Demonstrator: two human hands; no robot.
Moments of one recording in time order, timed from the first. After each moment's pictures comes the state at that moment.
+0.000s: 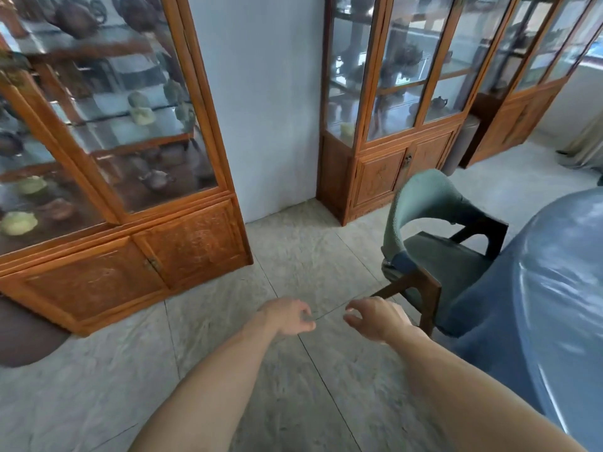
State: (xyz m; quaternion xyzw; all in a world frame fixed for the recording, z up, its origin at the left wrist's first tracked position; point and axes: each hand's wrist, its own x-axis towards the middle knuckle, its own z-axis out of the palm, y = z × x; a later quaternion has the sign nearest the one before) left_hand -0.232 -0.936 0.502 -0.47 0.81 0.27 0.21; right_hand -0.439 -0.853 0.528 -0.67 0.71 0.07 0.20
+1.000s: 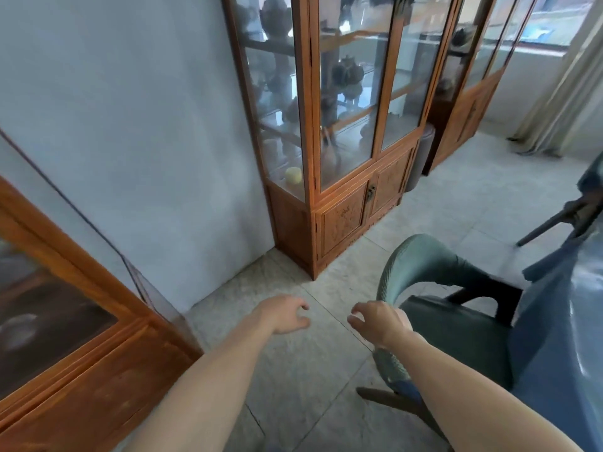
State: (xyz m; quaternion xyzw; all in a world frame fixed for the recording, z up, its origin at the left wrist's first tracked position) left_hand -0.478 -1.387 0.524 -0.40 0.86 0.24 0.20; right_hand -0.672 -1.254 0.514 -0.56 0.80 0.02 0.21
